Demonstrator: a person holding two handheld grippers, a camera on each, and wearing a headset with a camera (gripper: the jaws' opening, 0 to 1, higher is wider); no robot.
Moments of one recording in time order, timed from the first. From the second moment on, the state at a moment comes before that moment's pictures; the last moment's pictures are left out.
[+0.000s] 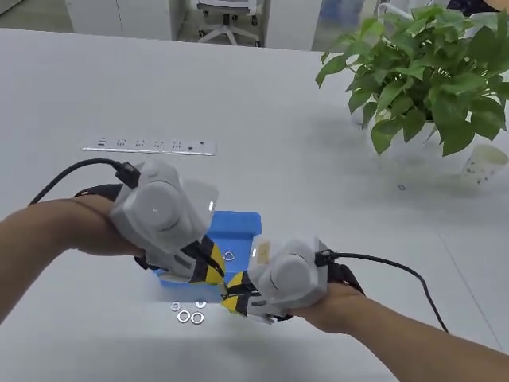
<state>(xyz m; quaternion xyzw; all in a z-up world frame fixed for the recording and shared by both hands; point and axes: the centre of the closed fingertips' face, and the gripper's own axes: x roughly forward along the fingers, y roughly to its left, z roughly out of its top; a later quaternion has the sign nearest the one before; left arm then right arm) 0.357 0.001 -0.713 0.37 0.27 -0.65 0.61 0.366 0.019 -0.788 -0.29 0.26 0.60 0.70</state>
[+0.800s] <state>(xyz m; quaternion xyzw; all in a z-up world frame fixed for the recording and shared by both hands) 0.367 -0.006 -0.722 0.36 0.27 -0.65 0.61 0.371 0.017 -0.798 -0.27 0.27 0.60 0.70</state>
